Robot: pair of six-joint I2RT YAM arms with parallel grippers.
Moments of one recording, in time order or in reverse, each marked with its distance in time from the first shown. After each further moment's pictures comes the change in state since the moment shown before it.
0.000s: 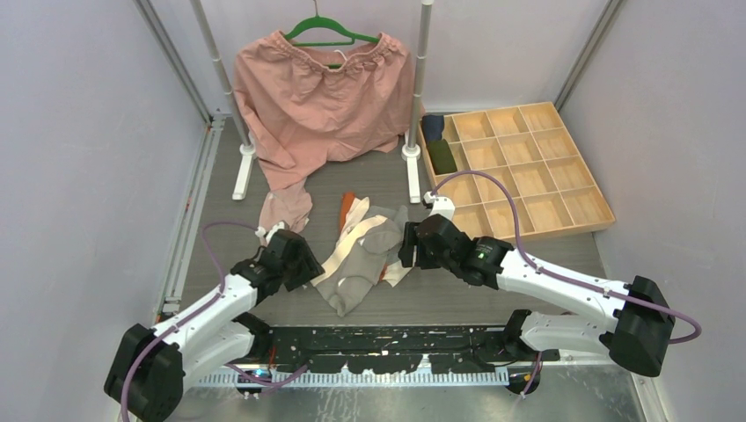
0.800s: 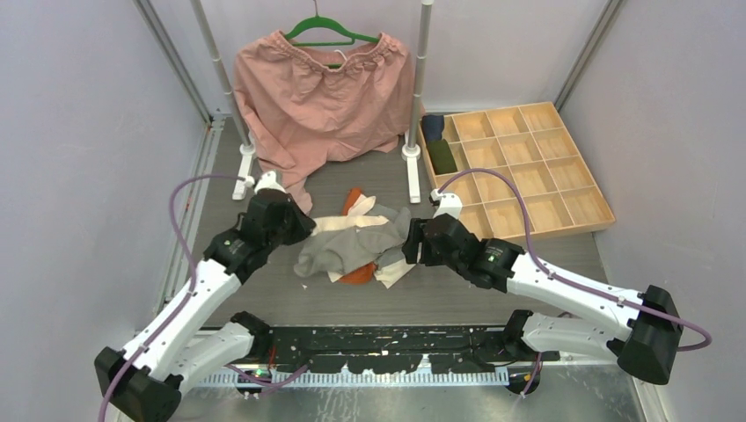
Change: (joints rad) left arm 0.000 -0.015 0.373 -0.134 -0.052 0.151; right arm 0.000 -0.063 0.000 -0.006 0.045 -0.032
